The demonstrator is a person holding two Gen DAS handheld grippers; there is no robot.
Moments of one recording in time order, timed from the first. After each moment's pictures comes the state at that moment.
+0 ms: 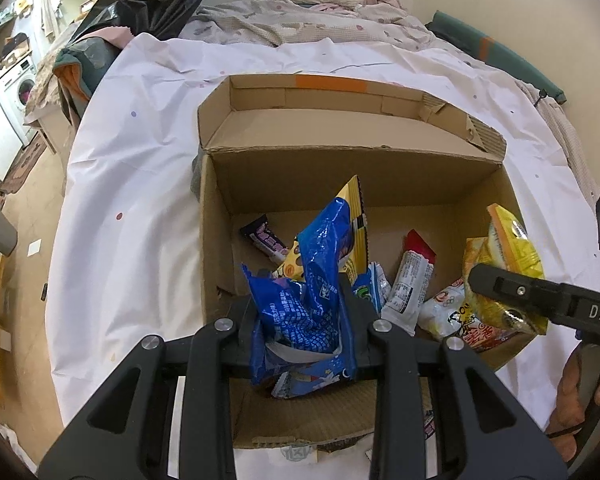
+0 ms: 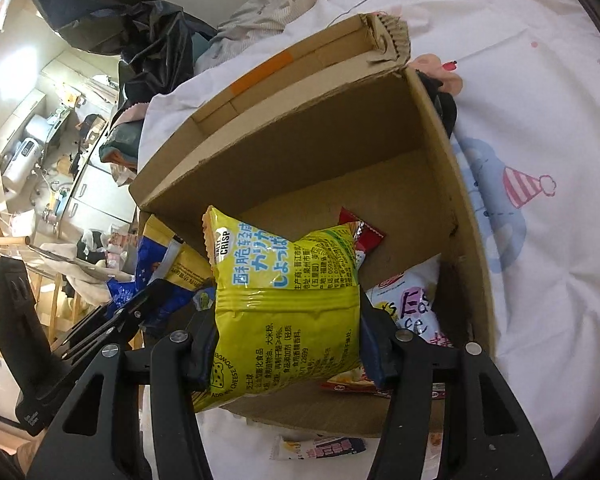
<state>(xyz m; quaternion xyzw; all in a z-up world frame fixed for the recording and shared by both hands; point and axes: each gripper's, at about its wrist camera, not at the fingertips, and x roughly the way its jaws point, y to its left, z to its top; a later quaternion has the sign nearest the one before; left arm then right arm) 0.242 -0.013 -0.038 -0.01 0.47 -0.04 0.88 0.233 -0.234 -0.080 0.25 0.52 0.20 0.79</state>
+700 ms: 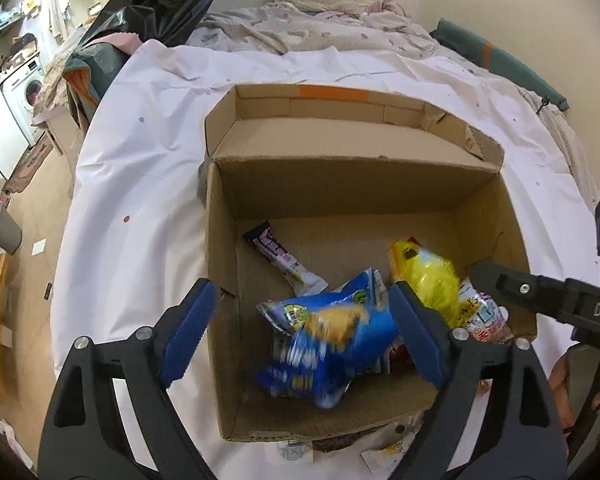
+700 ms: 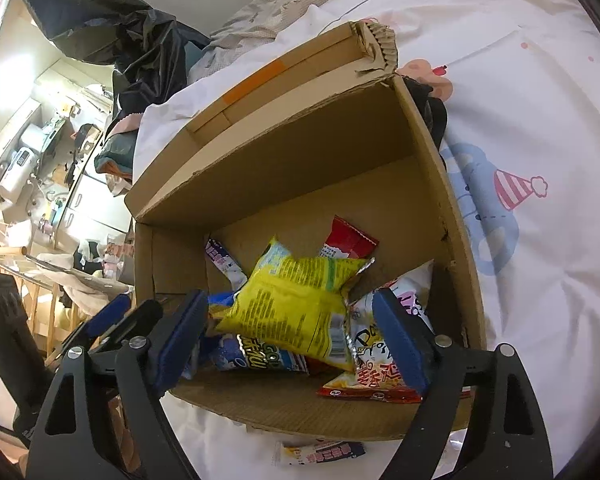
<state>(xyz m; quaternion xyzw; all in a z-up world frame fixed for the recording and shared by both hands) 0.237 -0.015 -0.029 -0.02 0.46 -0.03 0.89 0.232 -0.240 -0.077 0.26 0.51 0.18 0.80</state>
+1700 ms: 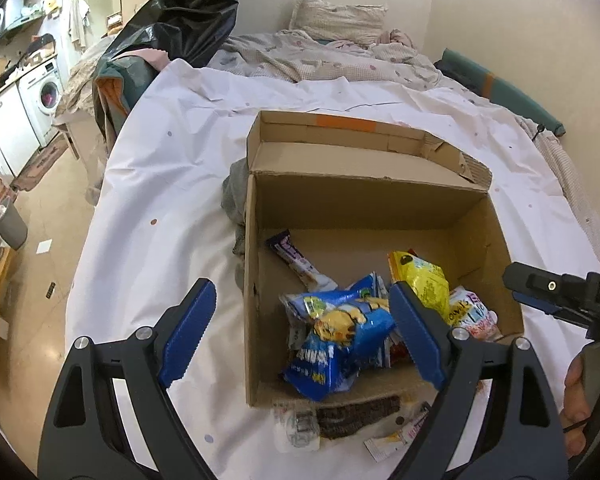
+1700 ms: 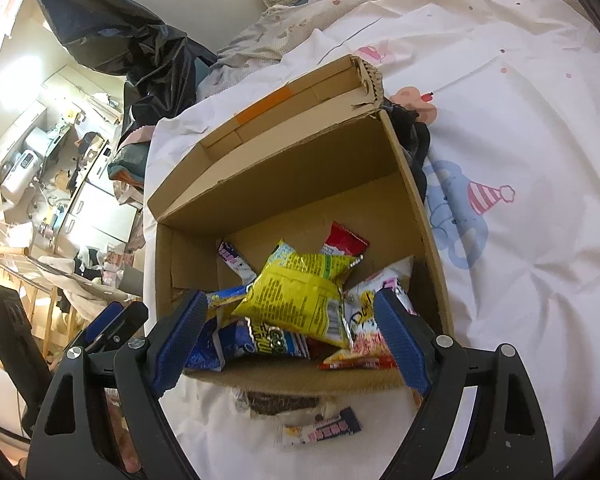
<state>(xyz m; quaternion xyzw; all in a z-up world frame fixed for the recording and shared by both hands) 0.195 0.005 -0.007 -0.04 0.42 -0.01 0.91 0.197 -0.257 -0.046 0.25 0.48 0.18 0.82</state>
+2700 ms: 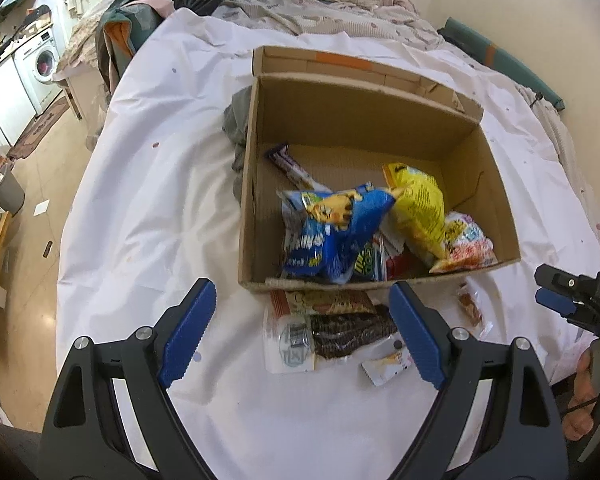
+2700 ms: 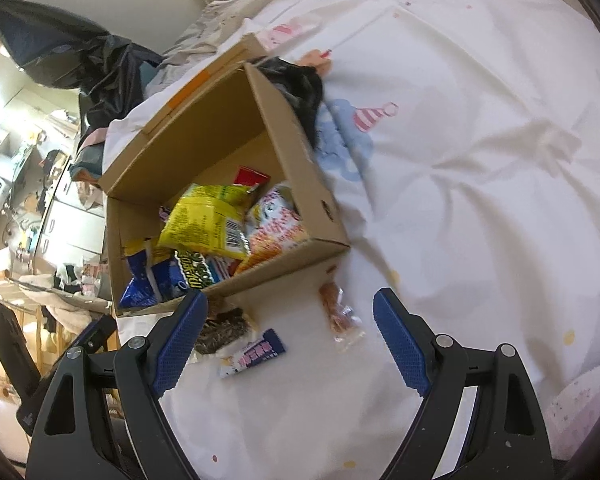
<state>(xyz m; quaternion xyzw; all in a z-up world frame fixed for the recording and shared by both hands) 0.145 -0.001 -0.038 -0.05 0.48 -0.01 0.87 0.127 -0.318 -0.083 0.28 0.52 0.10 0.80</state>
